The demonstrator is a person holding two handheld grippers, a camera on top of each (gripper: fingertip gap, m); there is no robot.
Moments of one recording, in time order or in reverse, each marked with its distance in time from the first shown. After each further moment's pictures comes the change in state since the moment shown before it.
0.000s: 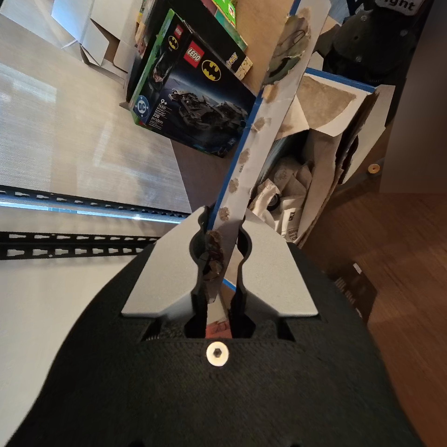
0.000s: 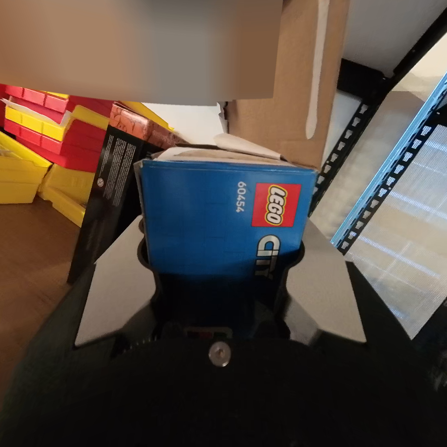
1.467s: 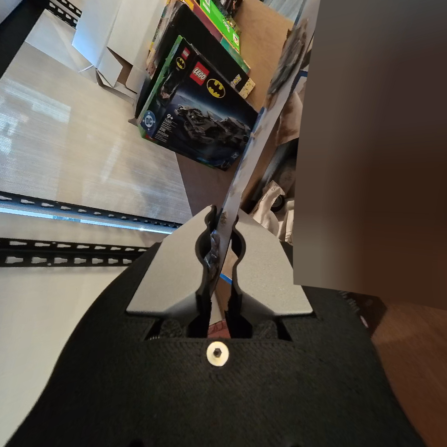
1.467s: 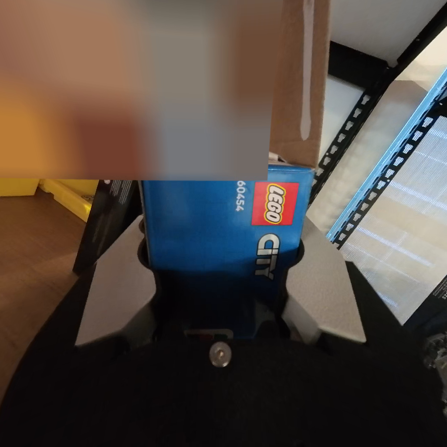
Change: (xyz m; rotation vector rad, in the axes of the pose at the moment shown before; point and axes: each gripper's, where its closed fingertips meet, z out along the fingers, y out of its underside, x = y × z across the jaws) left arm -0.003 -0.001 0.006 0.083 -0.025 -0.002; right arm 0.002 0.000 -0.008 -0.050 0.000 0.001
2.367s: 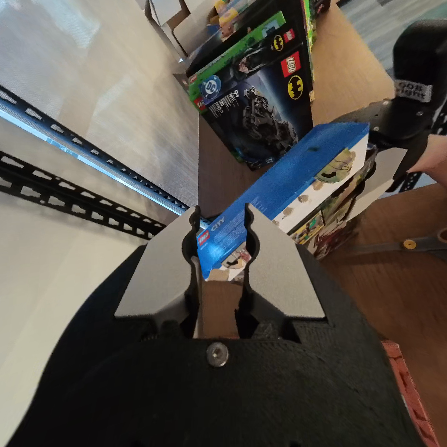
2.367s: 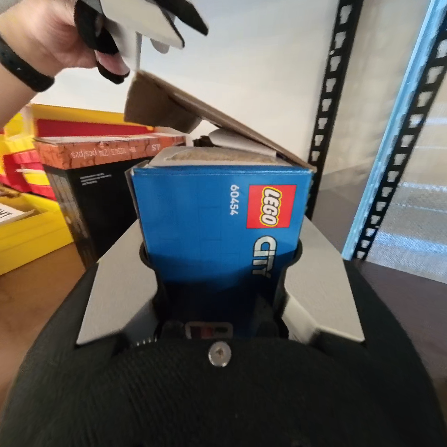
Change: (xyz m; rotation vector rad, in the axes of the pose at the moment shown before) left arm -0.087 0.028 0.025 -0.041 -0.079 -0.389; right arm 0.063 0.050 0.044 -0.123 -0.075 0.478
